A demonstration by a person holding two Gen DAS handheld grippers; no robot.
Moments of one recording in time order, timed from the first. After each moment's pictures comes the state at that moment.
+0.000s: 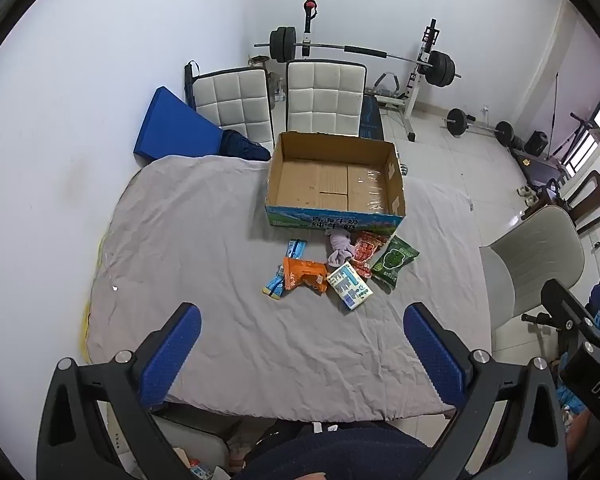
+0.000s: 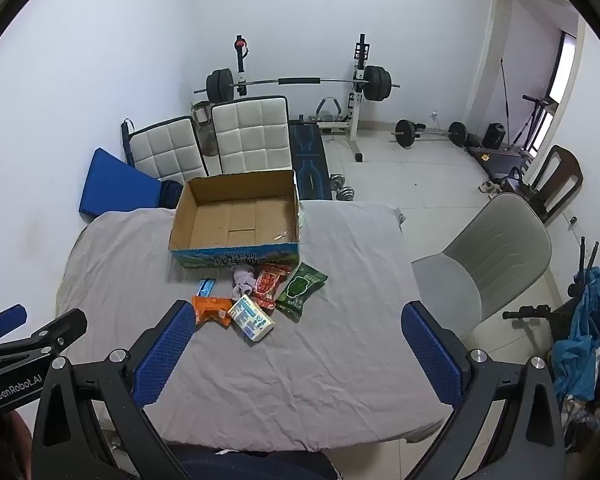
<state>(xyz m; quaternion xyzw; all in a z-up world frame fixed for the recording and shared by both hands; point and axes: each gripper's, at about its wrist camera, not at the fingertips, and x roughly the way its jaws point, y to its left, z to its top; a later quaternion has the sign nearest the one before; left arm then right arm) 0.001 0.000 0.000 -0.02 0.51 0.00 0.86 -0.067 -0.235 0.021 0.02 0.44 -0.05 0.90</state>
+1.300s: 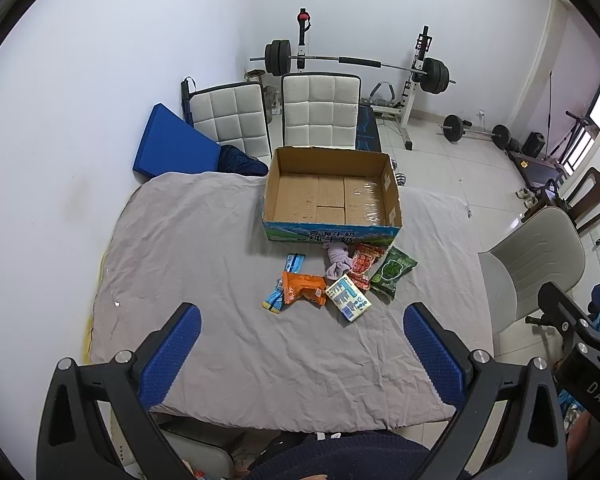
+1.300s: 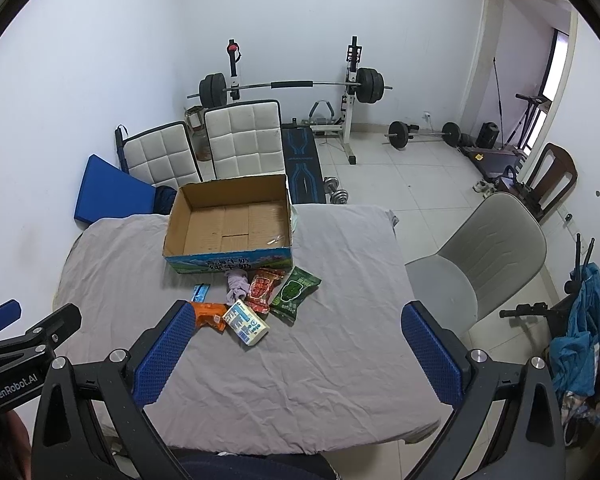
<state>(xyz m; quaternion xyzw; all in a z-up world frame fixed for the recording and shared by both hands) 0.004 -0.005 0.012 0.00 0.49 0.00 0.87 -0.071 -0.241 0.034 0.03 0.43 -0.06 0.90</state>
